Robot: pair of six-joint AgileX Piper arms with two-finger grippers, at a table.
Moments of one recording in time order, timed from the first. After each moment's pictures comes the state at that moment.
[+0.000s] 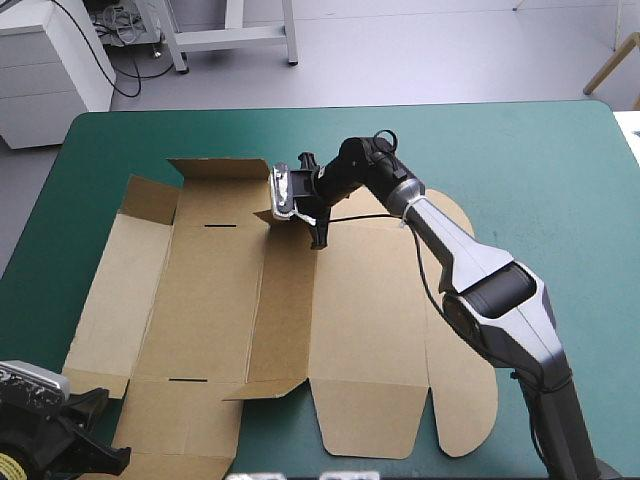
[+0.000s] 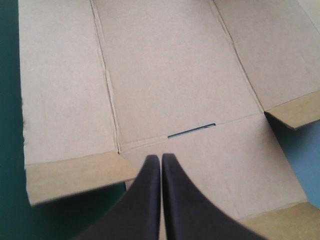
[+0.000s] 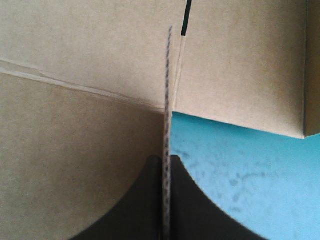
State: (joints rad) left arm -0.35 0.26 -0.68 0.06 1.21 -0.05; right arm 0.56 2.29 -2.19 0.47 1.01 -1.42
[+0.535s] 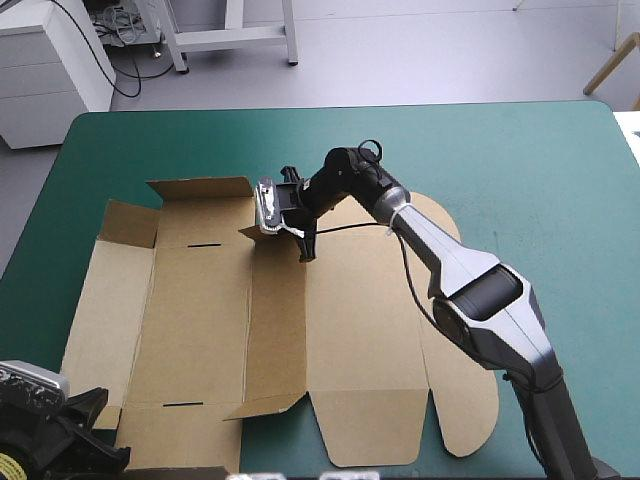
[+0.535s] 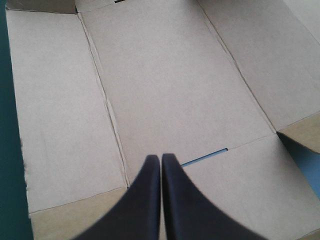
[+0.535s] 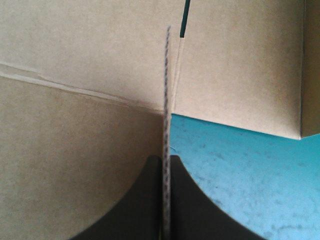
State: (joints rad) left arm -0.35 0.26 -0.68 0.07 1.21 -0.05; right arm 0.60 2.32 -2.20 0.51 1.03 -1.45
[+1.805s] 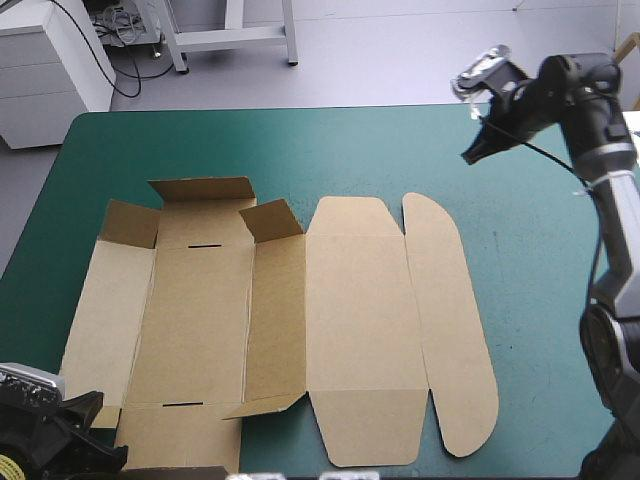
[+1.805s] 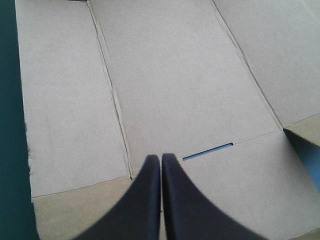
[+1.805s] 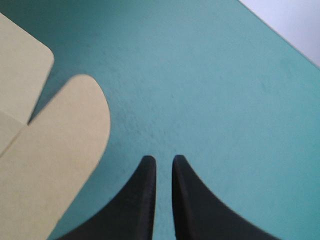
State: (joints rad) left arm -0.35 0.26 -0.68 0.09 1.24 -0.09; right arm 0.08 1.79 -2.02 0.05 1.23 -0.60
